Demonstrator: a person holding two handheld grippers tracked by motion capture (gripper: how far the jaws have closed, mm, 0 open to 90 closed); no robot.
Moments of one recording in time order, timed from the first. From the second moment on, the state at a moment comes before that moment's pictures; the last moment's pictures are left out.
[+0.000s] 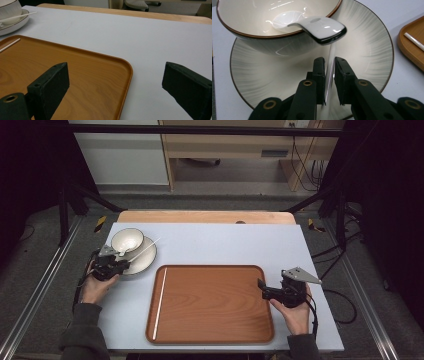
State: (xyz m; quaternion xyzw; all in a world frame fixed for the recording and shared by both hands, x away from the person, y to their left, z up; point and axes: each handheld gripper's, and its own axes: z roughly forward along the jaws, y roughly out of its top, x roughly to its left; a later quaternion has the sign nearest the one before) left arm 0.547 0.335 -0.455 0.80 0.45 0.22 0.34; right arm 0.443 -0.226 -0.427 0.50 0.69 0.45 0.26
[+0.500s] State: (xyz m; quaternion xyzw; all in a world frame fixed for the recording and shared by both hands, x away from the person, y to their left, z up) left arm 0.541 0.327 -0.453 0.80 0.46 0.20 0.34; right arm 0.443 -0.224 -0.427 0.50 0.70 0.45 0.26
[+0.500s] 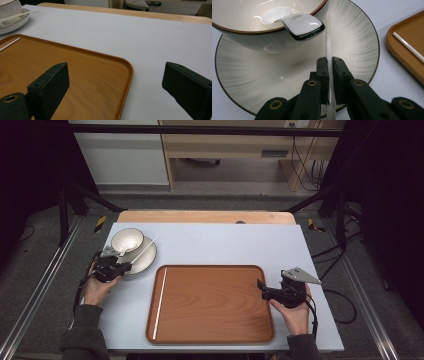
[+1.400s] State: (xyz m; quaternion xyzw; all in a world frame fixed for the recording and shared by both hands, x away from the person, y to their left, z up) left arm 0.495 0.310 -0.423 0.76 0.47 0.22 0.38; right arm 0.441 -0.229 -0.425 0.50 0.69 0.45 0.27
